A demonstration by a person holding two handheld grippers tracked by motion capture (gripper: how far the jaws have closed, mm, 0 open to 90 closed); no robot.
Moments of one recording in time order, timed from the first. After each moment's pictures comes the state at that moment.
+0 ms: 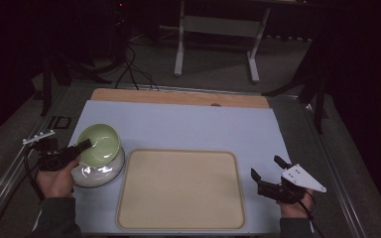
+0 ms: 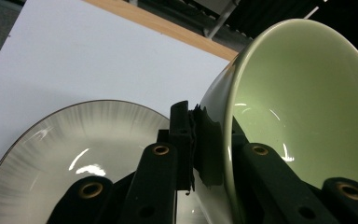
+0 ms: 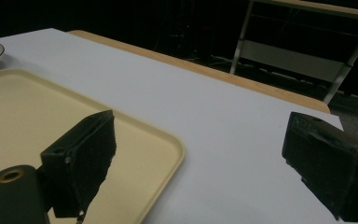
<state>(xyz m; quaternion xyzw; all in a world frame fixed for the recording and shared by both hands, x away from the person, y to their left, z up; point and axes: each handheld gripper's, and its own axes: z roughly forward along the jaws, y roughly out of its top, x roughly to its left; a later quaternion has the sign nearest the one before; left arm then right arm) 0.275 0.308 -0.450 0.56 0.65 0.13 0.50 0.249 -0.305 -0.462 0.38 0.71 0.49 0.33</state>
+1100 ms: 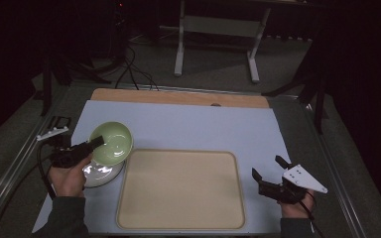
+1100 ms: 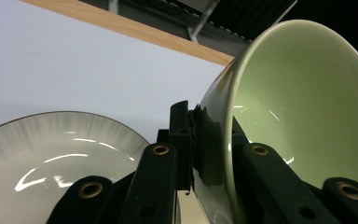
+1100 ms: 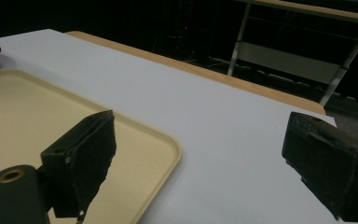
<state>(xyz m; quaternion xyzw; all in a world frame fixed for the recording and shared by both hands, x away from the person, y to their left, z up) 0.283 0.272 -0.438 0.58 0.62 0.13 0.51 0.249 -0.307 -0.462 0.38 0.71 0.49 0.34</state>
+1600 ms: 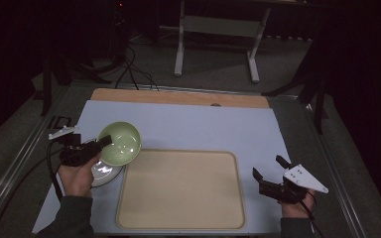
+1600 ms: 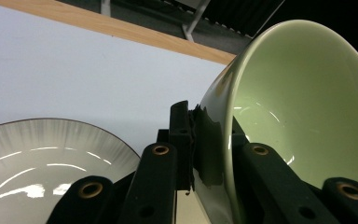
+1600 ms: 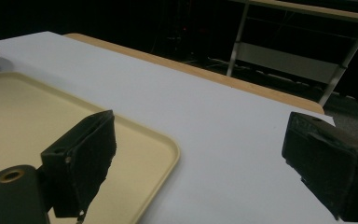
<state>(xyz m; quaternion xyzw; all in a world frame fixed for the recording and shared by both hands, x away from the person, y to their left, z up) 0.287 0.256 -0.436 0.60 0.61 0.14 0.51 0.249 -0.308 -0.462 0.38 0.71 0.49 0.34</state>
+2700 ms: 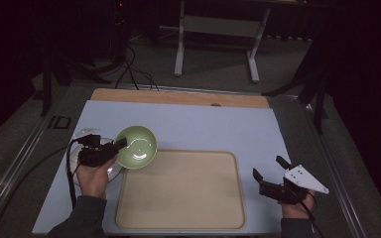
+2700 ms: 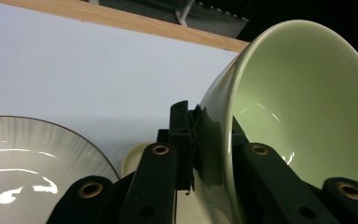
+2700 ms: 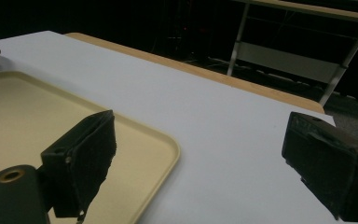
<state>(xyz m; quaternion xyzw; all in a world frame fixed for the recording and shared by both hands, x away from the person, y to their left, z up) 0.295 0.216 -0.444 0.63 0.59 0.13 0.49 0.248 -0.309 -0.462 0.38 0.71 0.49 0.34</state>
